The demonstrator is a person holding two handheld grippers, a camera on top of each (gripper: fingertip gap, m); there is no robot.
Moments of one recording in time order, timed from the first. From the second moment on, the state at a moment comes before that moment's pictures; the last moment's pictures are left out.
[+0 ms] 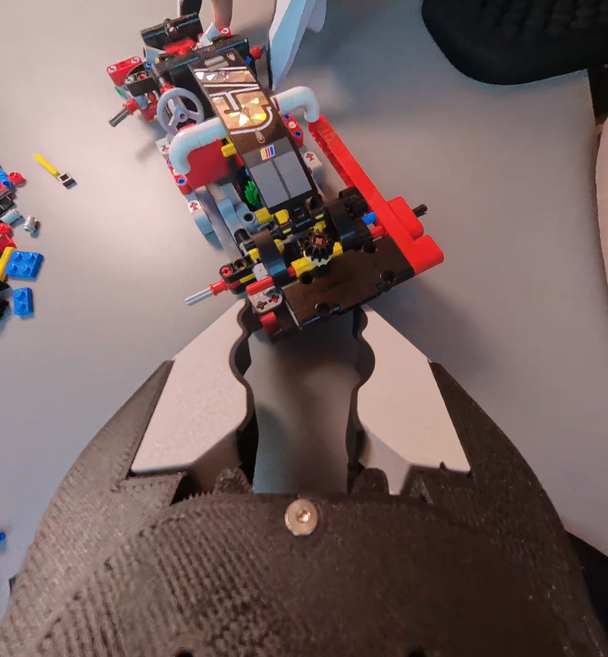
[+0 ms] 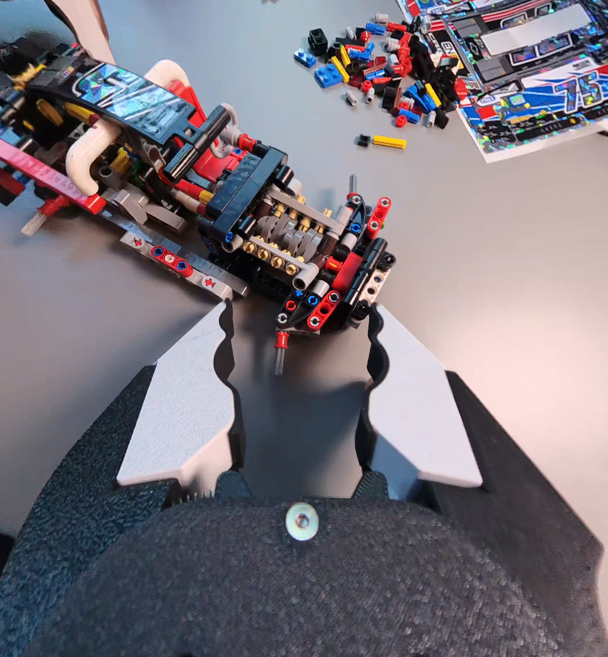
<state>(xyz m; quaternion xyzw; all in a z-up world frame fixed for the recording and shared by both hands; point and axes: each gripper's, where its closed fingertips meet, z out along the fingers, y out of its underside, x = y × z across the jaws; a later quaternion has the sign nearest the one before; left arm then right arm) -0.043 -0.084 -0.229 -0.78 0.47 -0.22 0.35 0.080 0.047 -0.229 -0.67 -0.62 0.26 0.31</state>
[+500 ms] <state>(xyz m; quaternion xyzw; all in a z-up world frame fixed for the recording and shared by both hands) -0.040 -0.081 -0.214 -0.78 0.43 -0.23 0.40 0.057 -0.051 -0.184 -0.57 -0.70 0.18 0.39</state>
